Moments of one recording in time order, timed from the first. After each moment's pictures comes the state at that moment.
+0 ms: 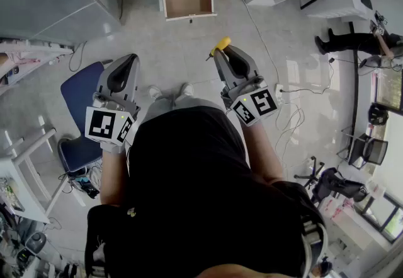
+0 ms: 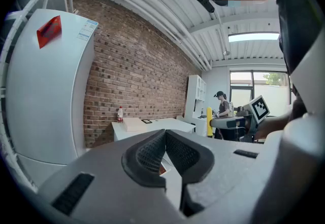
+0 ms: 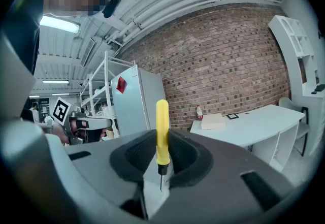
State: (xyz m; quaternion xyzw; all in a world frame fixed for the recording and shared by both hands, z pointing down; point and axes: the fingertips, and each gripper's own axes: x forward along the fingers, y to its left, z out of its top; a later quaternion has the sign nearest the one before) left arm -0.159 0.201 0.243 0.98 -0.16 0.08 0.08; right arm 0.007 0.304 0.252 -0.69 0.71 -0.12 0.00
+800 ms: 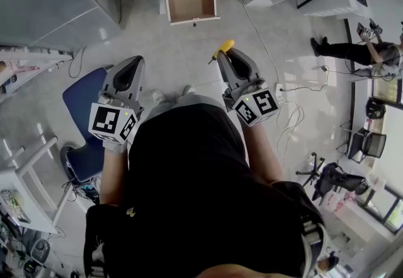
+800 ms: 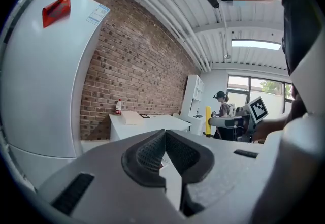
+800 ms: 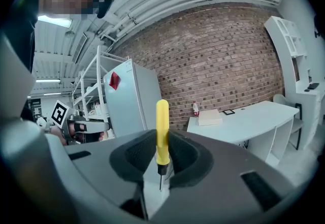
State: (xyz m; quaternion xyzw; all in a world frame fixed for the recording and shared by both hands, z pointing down) left arm -0.180 0.162 0.271 0.98 -0.13 0.08 0.12; right arm -0.012 0.272 0.269 -0.71 0.68 -0.15 0.00
